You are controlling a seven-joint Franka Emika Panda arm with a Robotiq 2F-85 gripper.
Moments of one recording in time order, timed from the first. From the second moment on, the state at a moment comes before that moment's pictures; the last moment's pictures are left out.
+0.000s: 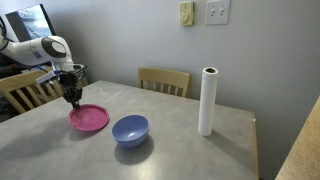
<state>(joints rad) 0.42 0.69 0.05 -1.60 -0.28 1.88 0.42</state>
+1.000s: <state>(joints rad) 0.16 0.88 0.07 -1.39 -0.18 1.97 -0.07</state>
